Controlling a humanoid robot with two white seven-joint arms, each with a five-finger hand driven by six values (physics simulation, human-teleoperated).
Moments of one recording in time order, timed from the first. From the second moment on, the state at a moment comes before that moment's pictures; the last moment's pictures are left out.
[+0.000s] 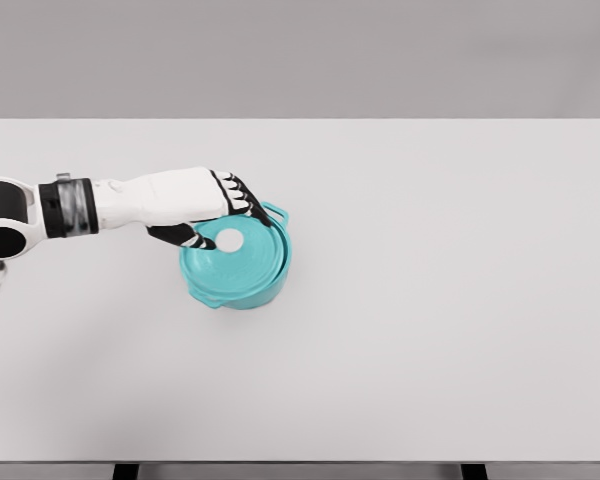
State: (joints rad) left arm -0.62 0.66 -0.59 -1.55 -0.31 -0.61 -0.61; right arm 0.06 0.00 -0.30 0.08 0.25 -0.01 0.09
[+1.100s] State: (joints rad) left arm -0.64 0.64 -0.59 -1.53 -0.31 -0.61 -0.61; right arm 0.06 0.00 -0.30 0.08 0.25 -0.01 0.09
